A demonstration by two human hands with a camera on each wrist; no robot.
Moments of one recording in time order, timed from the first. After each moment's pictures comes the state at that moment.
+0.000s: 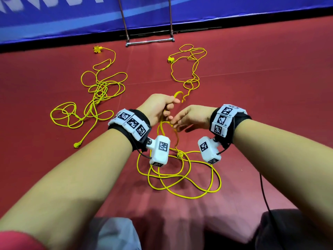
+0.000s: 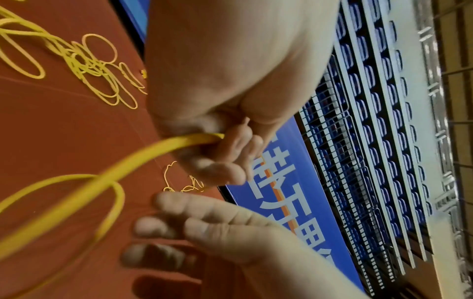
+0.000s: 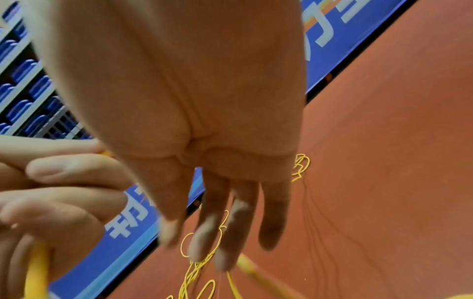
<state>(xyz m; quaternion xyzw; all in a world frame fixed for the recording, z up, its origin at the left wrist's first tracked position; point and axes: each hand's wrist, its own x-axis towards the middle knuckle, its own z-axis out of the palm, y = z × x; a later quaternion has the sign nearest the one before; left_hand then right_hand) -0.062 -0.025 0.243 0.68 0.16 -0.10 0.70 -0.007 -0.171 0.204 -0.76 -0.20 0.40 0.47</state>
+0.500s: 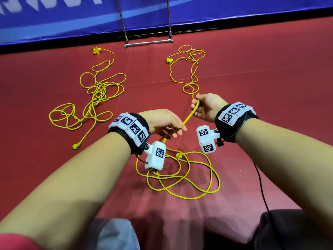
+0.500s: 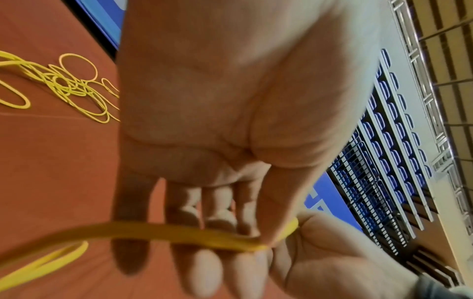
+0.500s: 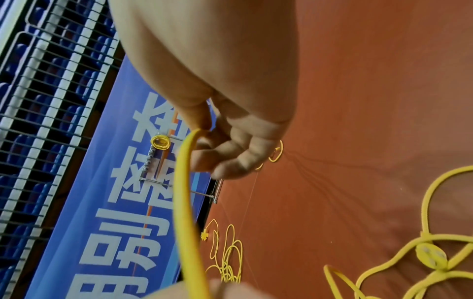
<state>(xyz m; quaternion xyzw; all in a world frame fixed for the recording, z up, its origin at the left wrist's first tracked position) -0.074 -0.029 0.231 0.79 0.07 -0.30 0.53 0.022 -0.187 0.212 -0.57 0.12 0.27 0.77</state>
